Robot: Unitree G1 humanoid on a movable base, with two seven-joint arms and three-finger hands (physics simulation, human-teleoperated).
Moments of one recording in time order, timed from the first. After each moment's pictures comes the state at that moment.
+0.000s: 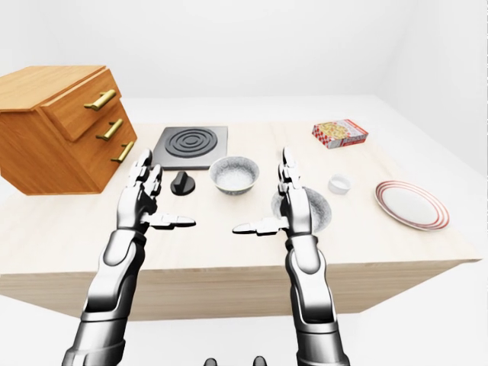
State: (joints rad) left arm -0.23 0.05 0.05 -0.07 -0.06 0.09 -0.04; right arm -0.13 -0.02 -0.02 -0.23 0.01 0.09 0.04
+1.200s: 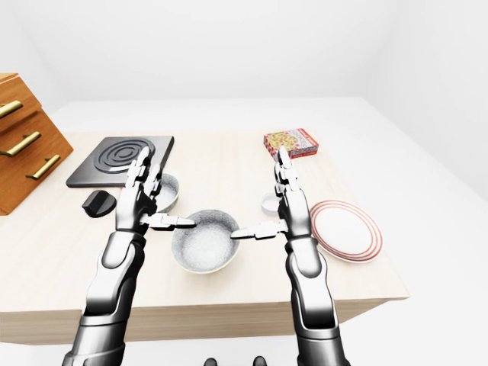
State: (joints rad) left arm -0.21 0.04 0.05 -0.12 -0.06 0.09 -0.05; right arm -0.10 -0.02 0.00 -0.28 0.00 0.09 0.08
